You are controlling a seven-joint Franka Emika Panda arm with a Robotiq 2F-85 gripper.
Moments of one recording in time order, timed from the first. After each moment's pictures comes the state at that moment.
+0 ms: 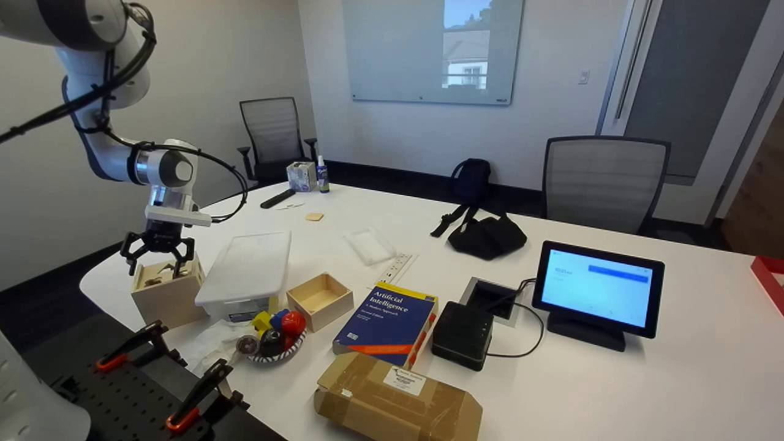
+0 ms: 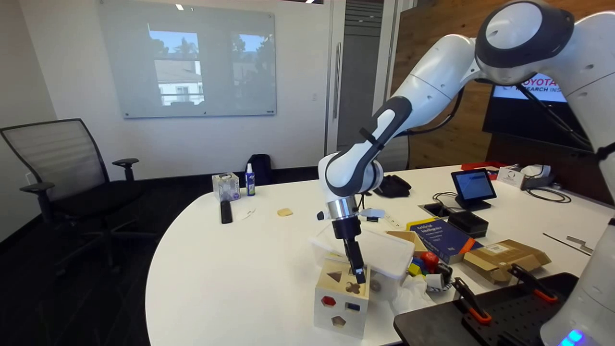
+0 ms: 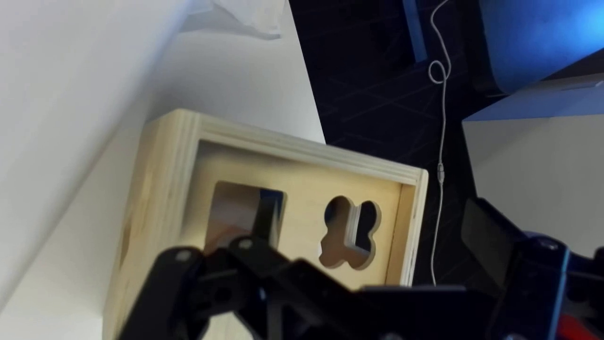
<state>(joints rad) 0.25 0.66 0.38 -2.06 0.02 2.17 -0.68</state>
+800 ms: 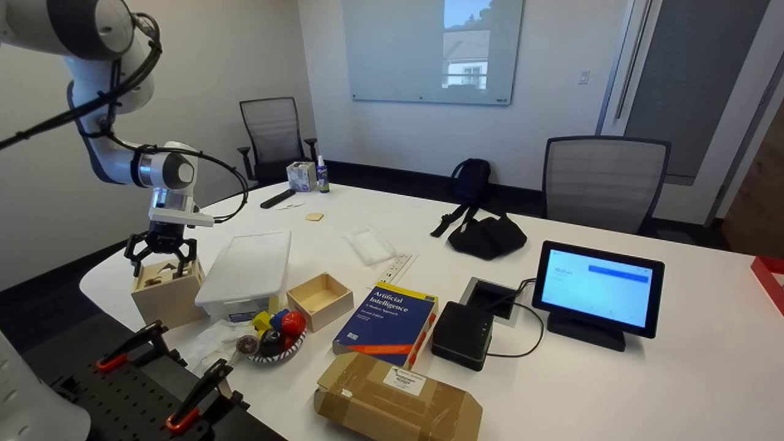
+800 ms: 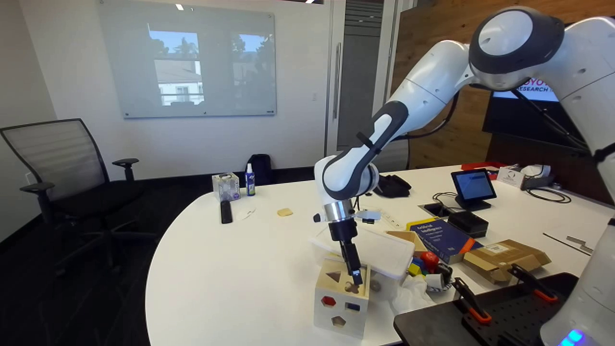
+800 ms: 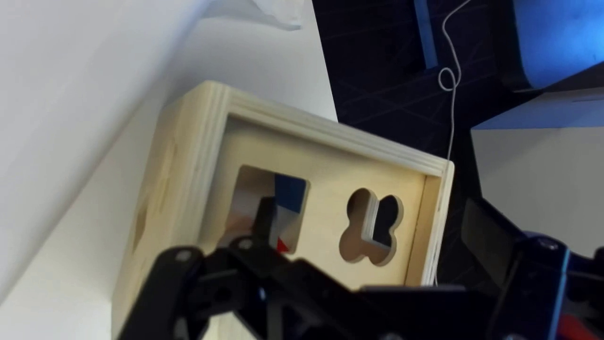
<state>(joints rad) 0.25 0.70 0.38 -2.02 -0.03 2.17 -0.68</state>
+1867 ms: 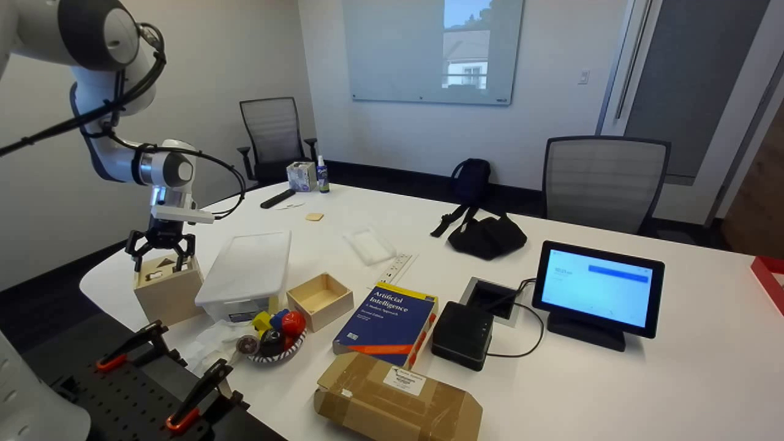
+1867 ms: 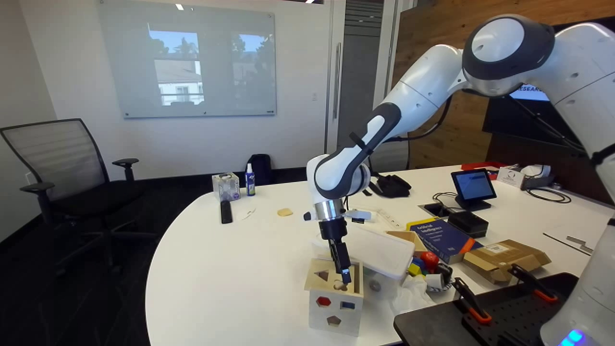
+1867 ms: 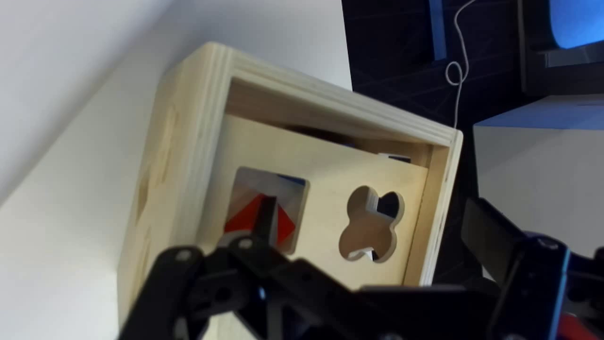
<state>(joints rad) 0.27 0.74 0.40 -1.94 -0.03 2.17 -0.73</state>
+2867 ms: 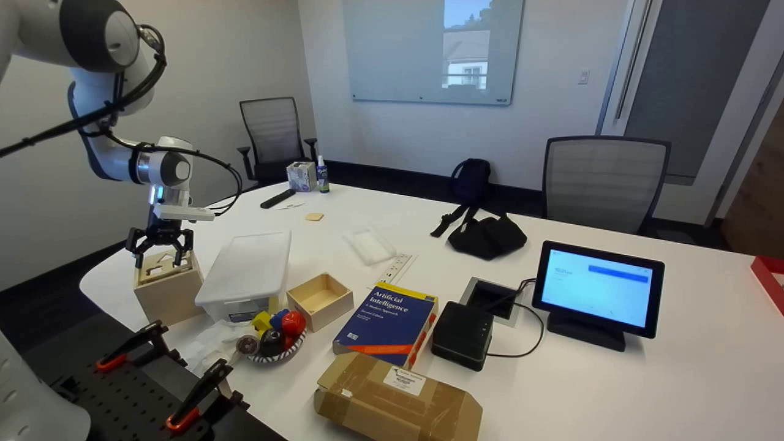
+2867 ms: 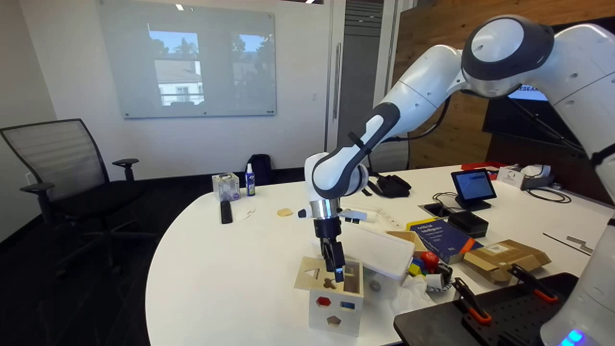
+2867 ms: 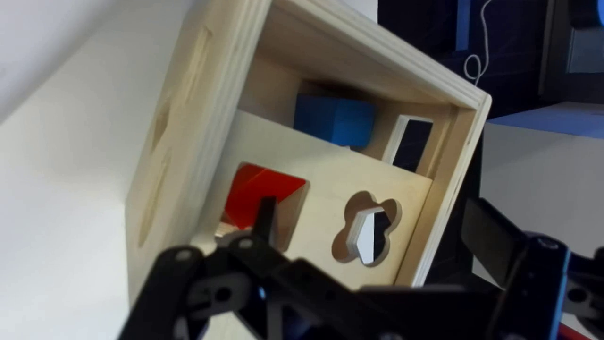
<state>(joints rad) 0.27 0.75 0.41 -1.93 -0.03 2.24 -0.83</state>
